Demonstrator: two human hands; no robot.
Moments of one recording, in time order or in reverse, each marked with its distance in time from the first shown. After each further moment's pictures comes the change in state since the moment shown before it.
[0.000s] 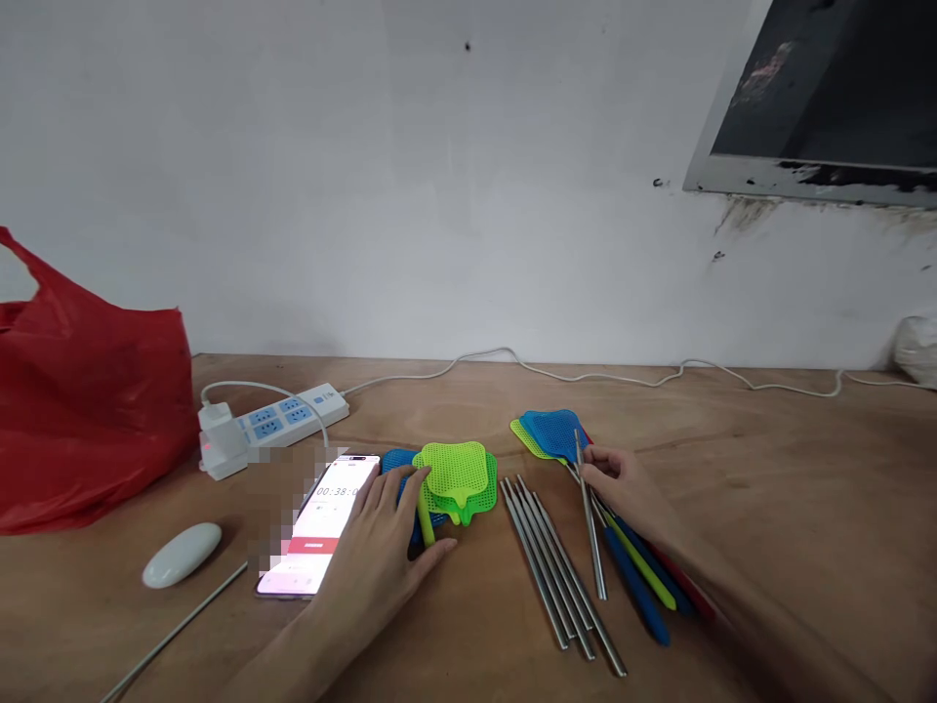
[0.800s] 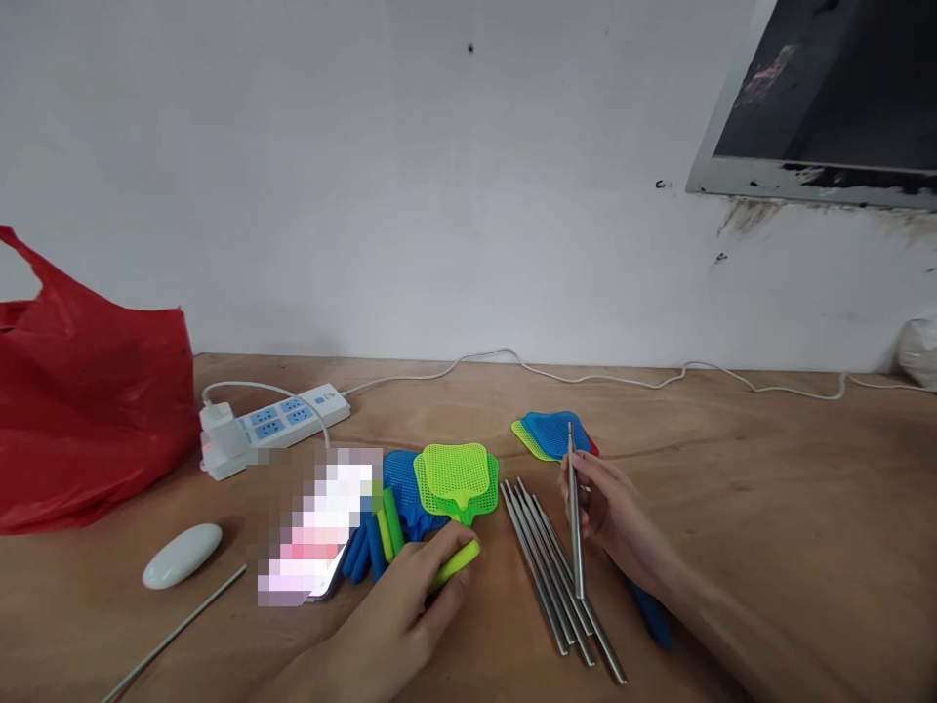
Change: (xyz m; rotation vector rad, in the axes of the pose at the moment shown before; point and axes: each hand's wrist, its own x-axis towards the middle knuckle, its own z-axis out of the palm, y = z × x) left_hand -0.011 0.038 -0.030 -0.741 -0.416 -0.117; right_hand -0.028 -0.031 0.029 0.750 -0.030 0.254
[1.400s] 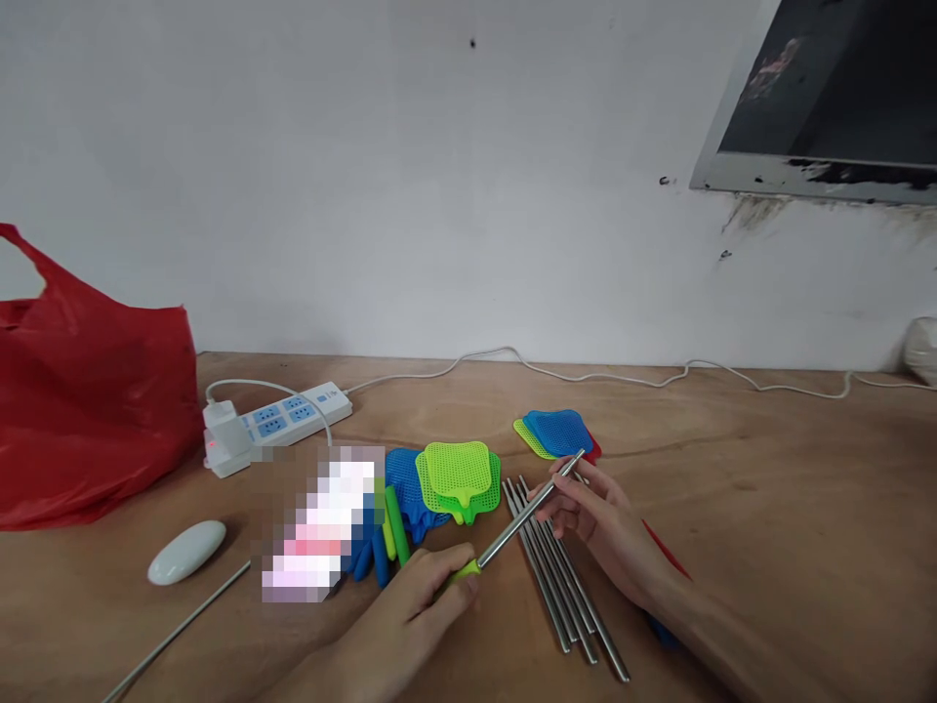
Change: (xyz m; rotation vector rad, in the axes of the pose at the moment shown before) left_hand 0.001 -0.002 0.007 -0.168 -0.084 -0.185; right_hand -0.005 0.014 0.006 0.019 -0.093 -0.029
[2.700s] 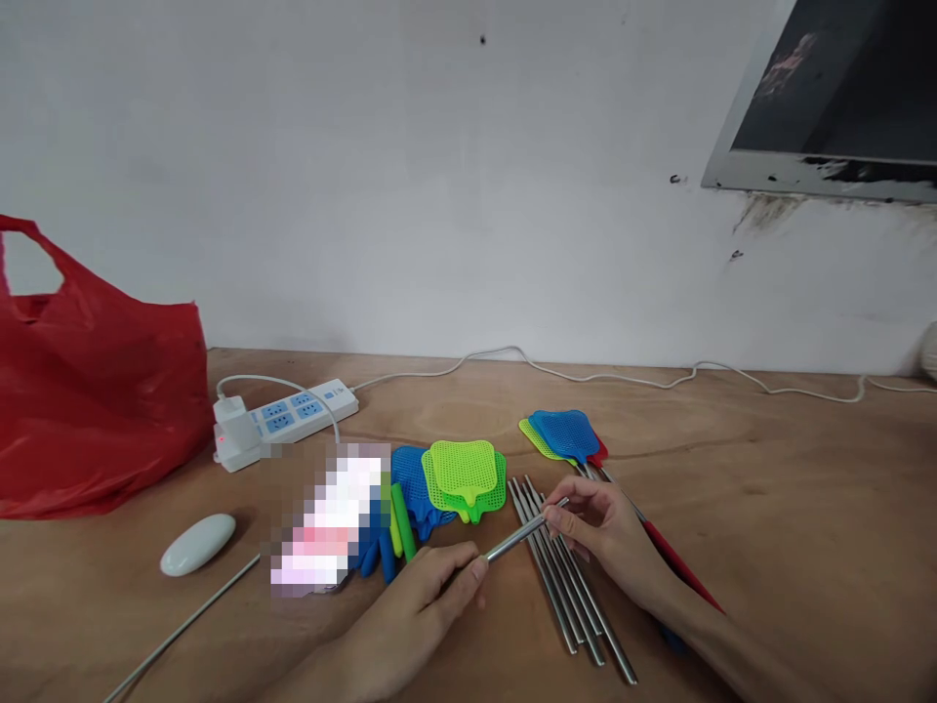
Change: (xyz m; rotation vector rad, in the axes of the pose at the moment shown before) left_hand 0.006 0.004 -0.002 -0.005 -0.077 -0.019; right_hand 0.001 0.008 -0.009 -0.411 -0.108 -0.105
